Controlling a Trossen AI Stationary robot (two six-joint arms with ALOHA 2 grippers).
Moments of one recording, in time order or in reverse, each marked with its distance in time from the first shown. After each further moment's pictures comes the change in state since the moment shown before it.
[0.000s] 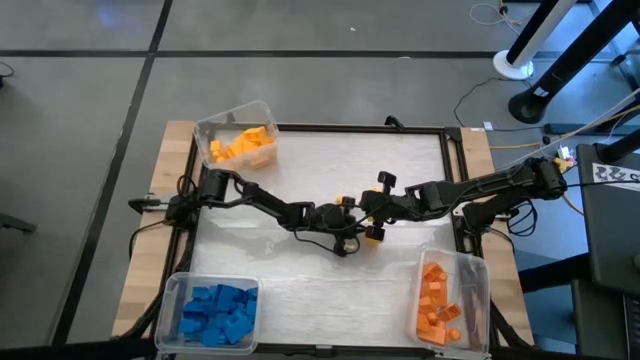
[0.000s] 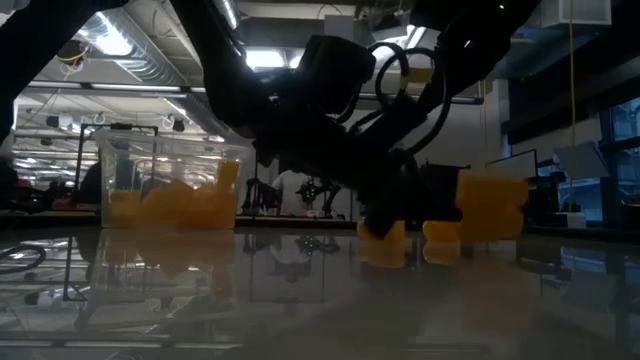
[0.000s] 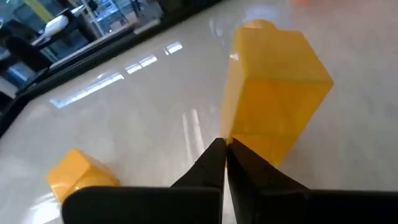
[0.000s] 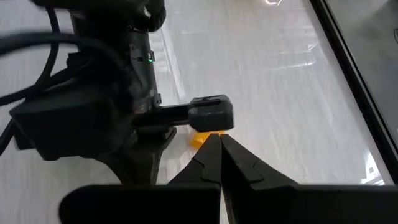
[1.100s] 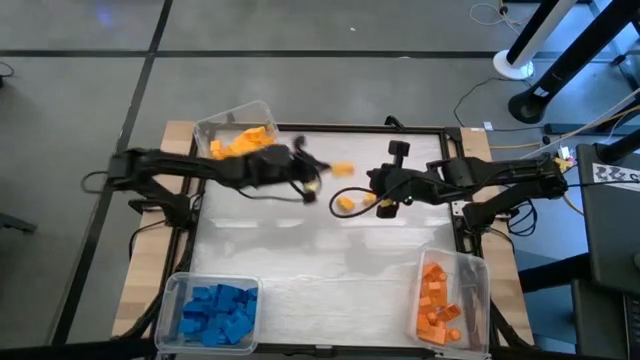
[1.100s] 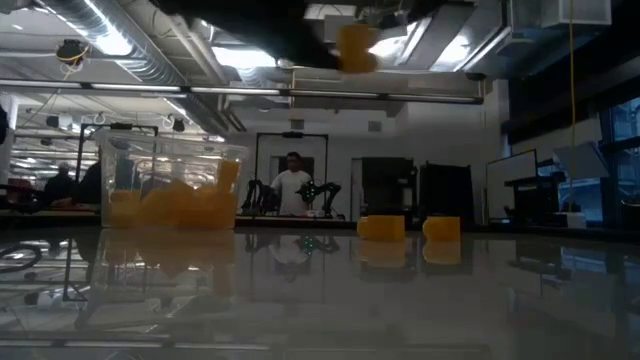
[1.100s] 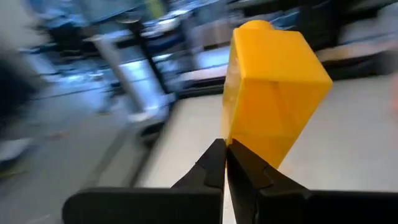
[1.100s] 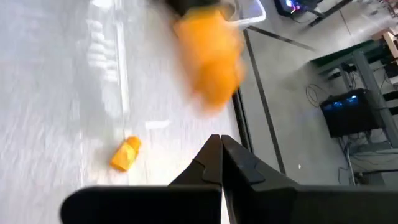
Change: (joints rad) left arm 0.178 -0.751 -0.211 -0.411 -0.098 -0.164; right arm 0.000 -0.005 0.458 -0.373 0.184 -0.291
